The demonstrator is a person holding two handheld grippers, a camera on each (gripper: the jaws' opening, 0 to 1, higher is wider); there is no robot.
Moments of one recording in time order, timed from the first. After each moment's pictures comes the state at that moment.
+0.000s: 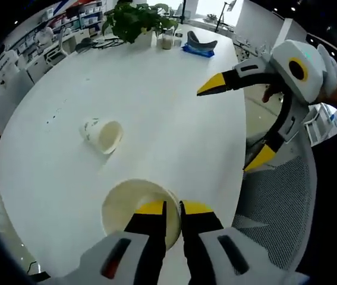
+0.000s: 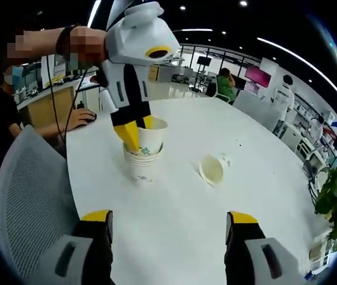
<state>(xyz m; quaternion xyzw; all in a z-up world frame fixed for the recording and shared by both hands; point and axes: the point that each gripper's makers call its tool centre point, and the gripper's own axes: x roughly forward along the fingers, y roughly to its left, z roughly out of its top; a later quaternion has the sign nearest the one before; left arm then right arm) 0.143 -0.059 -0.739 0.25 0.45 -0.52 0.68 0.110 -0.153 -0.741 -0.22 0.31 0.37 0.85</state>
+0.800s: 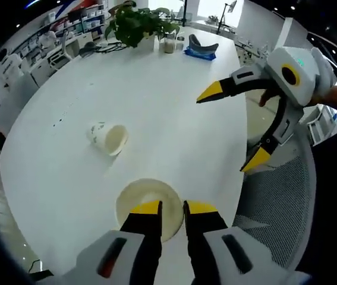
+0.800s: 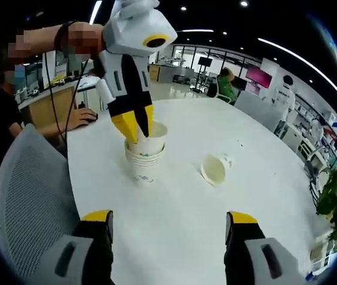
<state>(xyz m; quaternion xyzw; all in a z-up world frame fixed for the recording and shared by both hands) 0.144 -0.054 -0.722 0.26 0.43 -0.51 0.70 0.110 -0.151 -0.745 -0.23 0.31 0.37 0.85</state>
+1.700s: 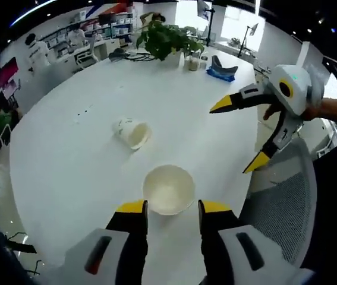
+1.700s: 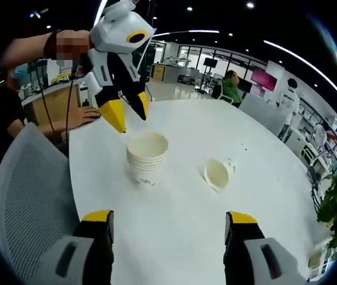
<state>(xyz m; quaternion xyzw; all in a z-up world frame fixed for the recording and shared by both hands) 0.145 -0.012 -0.710 0.16 0.40 -0.46 0.78 0.117 -0.142 -0.746 -0.23 0.31 0.39 0.84</state>
